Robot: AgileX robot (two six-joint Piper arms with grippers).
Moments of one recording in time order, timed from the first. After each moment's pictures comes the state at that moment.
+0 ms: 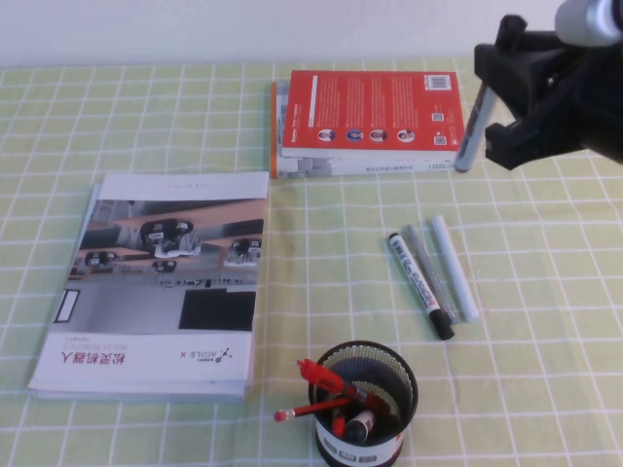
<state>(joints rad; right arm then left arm) 0.54 1.16 -0.95 1.19 0.04 -1.26 0.00 -0.02 0.03 -0.11 0.39 0.14</state>
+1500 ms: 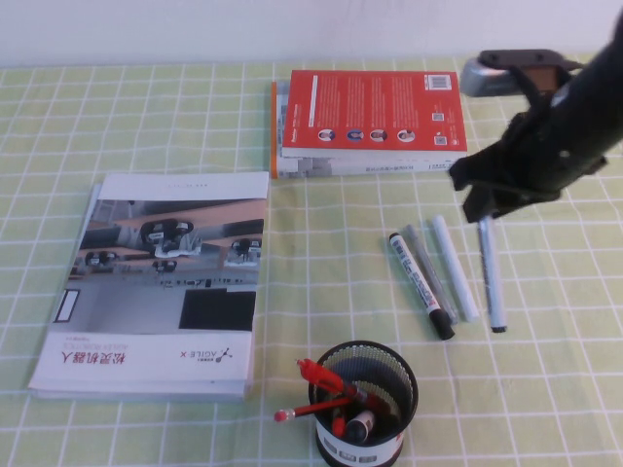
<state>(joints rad) 0.33 1.73 -1.48 0.25 1.03 -0.05 0.00 -0.02 0.03 -0.11 0.39 0.14</state>
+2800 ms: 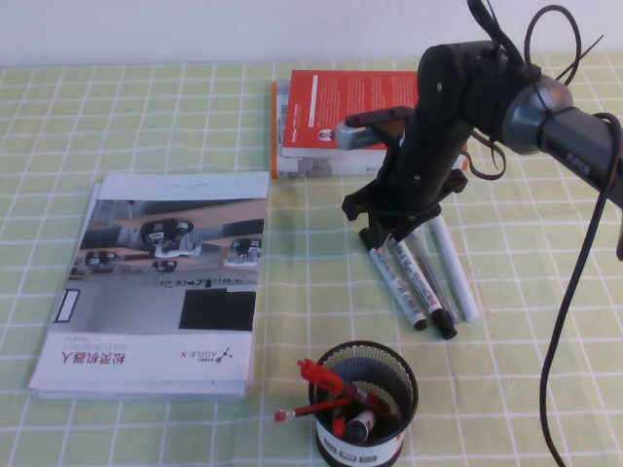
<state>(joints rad) 0.46 2.32 -2.08 0.17 1.21 0.00 0.00 -0.02 0.03 -0.11 0.39 0.14</state>
